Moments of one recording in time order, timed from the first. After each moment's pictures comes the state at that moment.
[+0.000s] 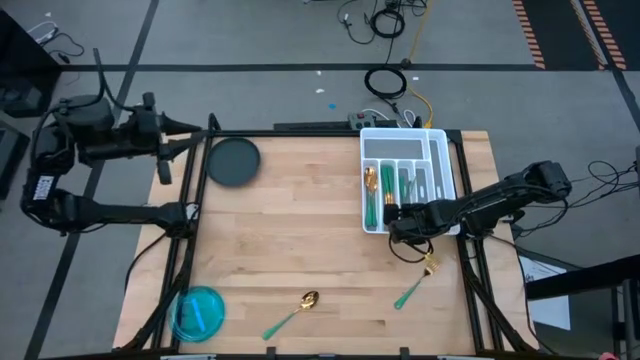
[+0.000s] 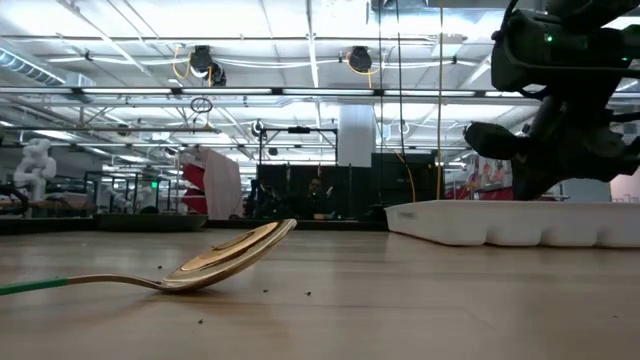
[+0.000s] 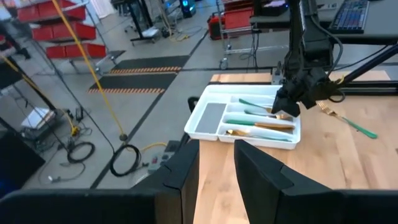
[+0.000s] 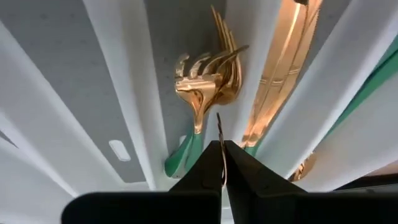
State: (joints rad) left arm 0.35 0.87 1.67 -1.11 -0.01 0.23; right arm 0.20 1.34 0.63 -0.80 0.60 -1.38
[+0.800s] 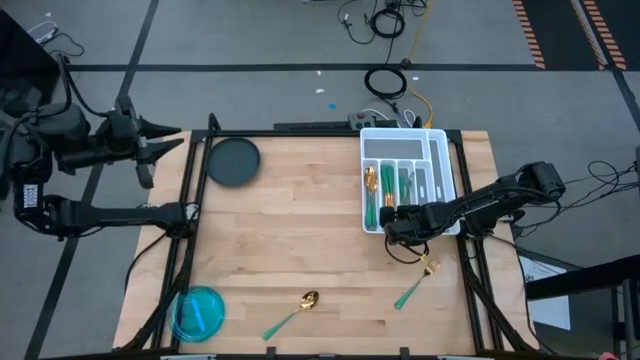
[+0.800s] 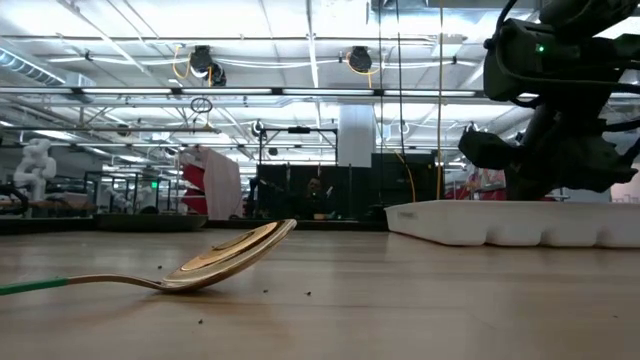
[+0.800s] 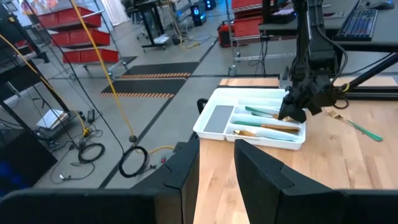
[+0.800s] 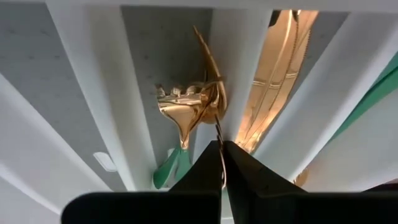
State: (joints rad) left arm 0.35 0.77 1.67 -1.17 -0.04 0.21; right arm 0.19 1.41 0.64 -0.73 0.59 -1.41
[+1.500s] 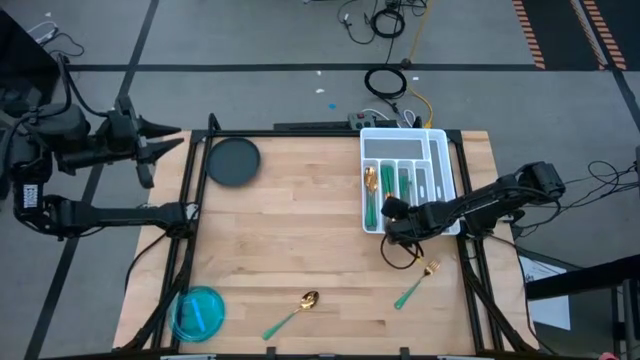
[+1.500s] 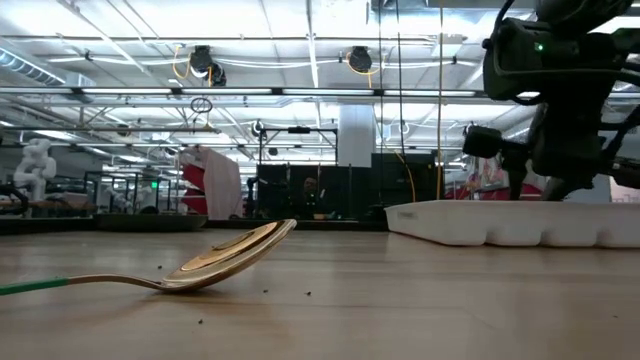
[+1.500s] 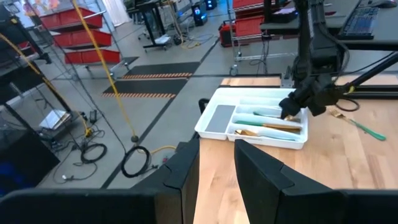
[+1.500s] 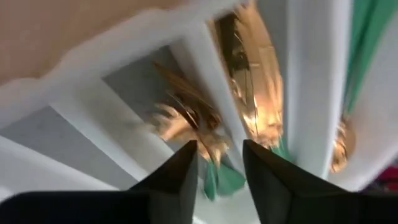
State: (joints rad) left arm 0.35 0.77 1.67 -1.17 -0.05 0.22; right arm 0.19 1.41 0.66 -0.80 0.54 -0.93
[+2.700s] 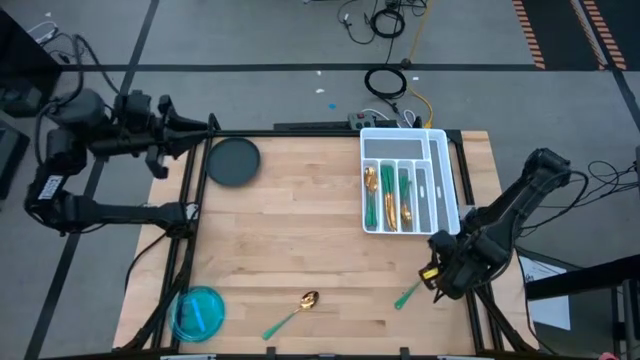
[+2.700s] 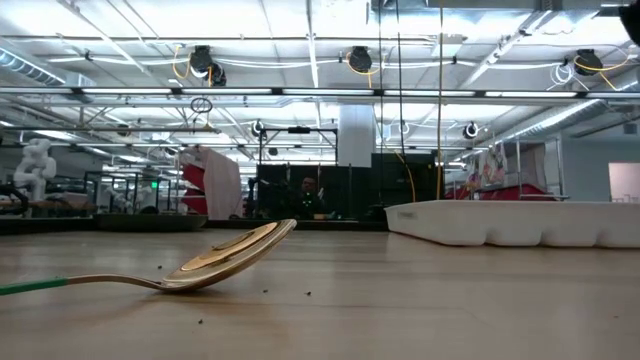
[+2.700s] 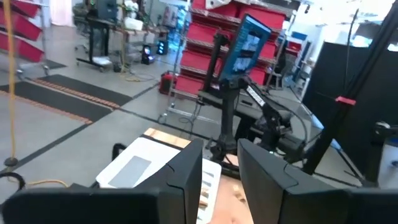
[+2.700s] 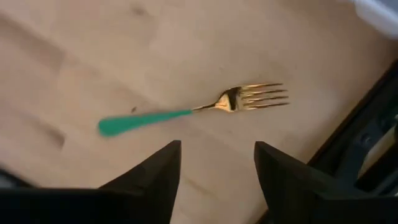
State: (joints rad) left arm 0.35 0.86 1.59 -0.77 0.20 -0.23; right arm 0.83 1.21 0.93 -1.17 0.07 1.89
